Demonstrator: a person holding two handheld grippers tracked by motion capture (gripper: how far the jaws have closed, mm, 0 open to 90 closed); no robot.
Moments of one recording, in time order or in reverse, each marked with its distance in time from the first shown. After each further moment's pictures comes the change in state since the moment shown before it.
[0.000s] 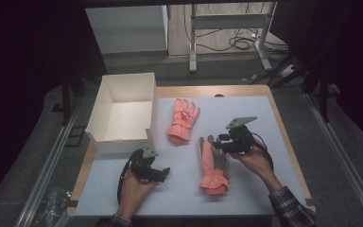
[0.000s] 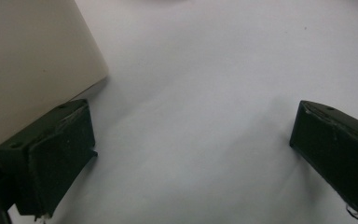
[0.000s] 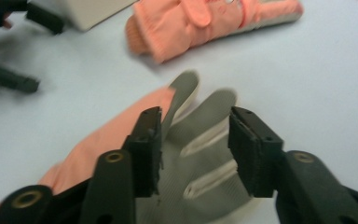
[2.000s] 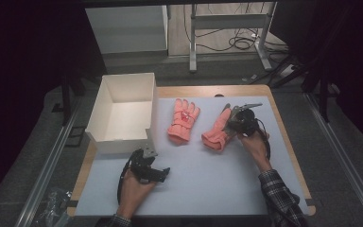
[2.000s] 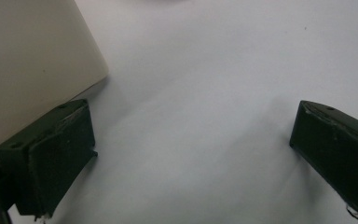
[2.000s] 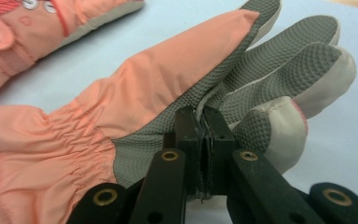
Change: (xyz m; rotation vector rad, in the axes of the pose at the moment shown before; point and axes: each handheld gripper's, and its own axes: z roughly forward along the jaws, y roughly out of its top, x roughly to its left) left arm 0.000 0.000 0.000 -0.004 -0.001 -0.004; right arm -0.077 -0.001 0.028 0.031 -0.281 0.241
